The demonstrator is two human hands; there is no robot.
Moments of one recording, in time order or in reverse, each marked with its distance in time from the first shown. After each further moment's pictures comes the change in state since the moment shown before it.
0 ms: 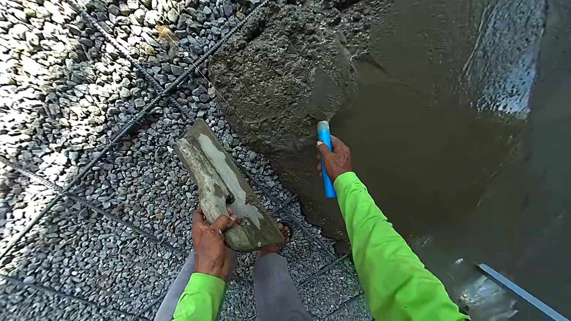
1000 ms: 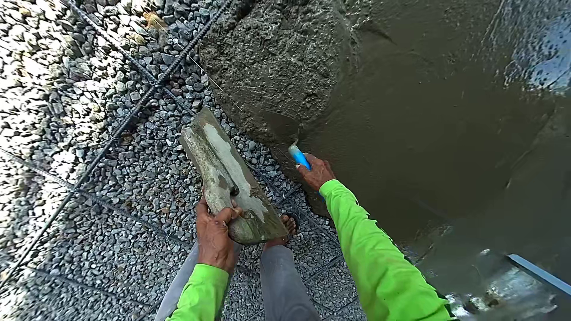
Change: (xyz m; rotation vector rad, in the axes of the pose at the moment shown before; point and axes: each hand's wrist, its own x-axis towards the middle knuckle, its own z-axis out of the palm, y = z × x) left_hand -0.008 -0.019 0.007 0.056 -0.041 0.034; right_hand -0.019 0.078 0.040 -0.373 -0.227 -0.183
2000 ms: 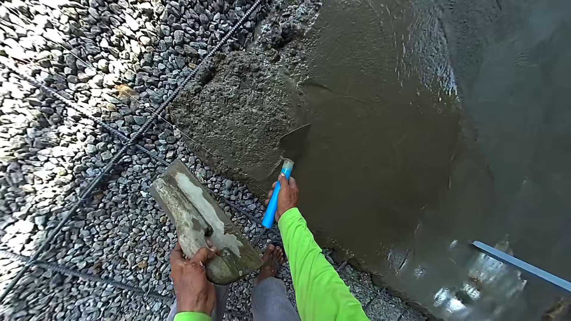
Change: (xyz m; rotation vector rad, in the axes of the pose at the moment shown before) left_hand 0.009 0.017 0.010 0.051 0.081 -0.015; right_hand -0.005 -0.086 0.001 1.299 0.441 0.435
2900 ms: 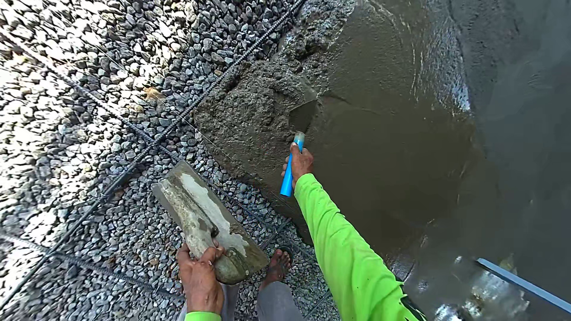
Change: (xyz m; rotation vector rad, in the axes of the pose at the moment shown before) left_hand 0.016 0.025 -0.010 -0.039 0.070 -0.017; right_hand 0.046 -0.079 0.062 -0.309 -0.043 -0.123
